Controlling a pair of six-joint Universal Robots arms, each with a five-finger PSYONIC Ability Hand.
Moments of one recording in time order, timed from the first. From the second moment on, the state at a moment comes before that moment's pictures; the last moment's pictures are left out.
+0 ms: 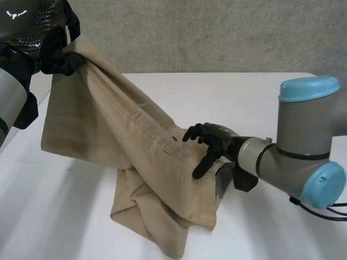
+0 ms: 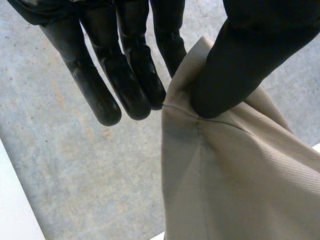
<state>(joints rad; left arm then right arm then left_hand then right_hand) 4.25 -1.45 -1.47 3.12 -1.68 3.26 2.05 -1.02 1.28 0.23 1.22 3.36 1.14 1.20 1.19 1.20 0.95 0.34 0.41 0.39 0.38 0.21</state>
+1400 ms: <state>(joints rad) 4.30 -1.52 -1.41 3.13 -1.65 3.21 2.07 -1.40 1.20 0.19 1.43 2.73 1.14 1.20 1.19 1.20 0.95 0.98 1.18 1.18 1.19 0.99</state>
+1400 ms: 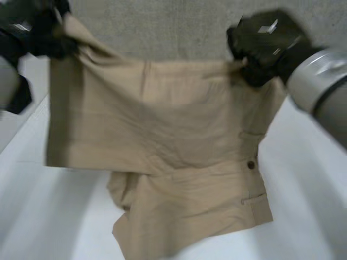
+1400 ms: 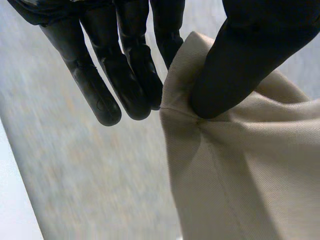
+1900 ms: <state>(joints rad) 4.33 -2.31 -0.94 3.60 -1.59 3.36 2.08 -0.83 1.02 -0.64 1.52 2.51 0.21 0.23 0.24 0.23 0.06 0.20 0.23 0.22 0.23 0.07</state>
